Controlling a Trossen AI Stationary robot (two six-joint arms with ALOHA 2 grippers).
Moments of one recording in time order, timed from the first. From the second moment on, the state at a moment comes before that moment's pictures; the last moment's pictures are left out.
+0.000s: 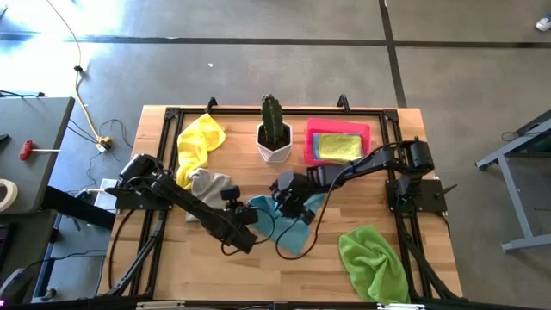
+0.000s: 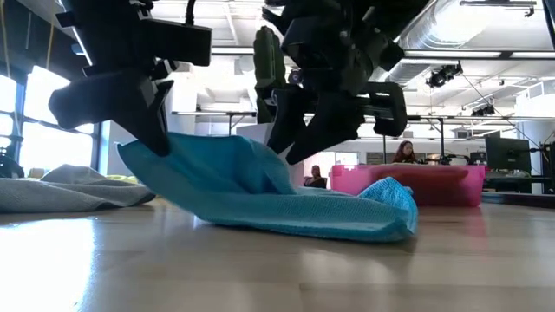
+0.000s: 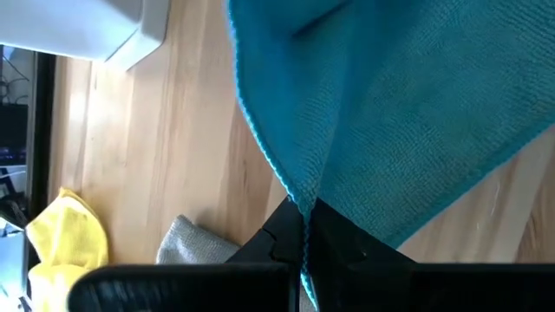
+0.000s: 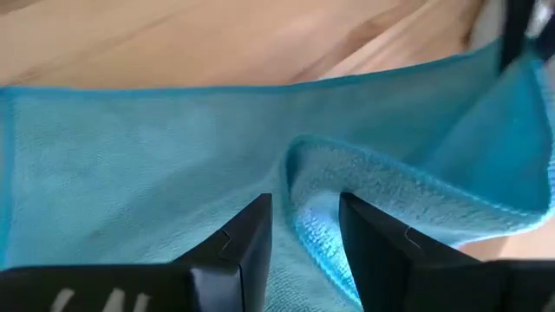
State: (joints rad) left arm -0.38 1.88 1.26 -1.06 -0.64 -0.67; right arm 0.07 1.88 1.17 -0.18 -0.31 -0.79
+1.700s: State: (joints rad) left arm -0.46 1.88 1.26 -1.05 -0.39 -0.54; right arm 0.06 1.88 1.16 -0.15 -0.35 -0.92
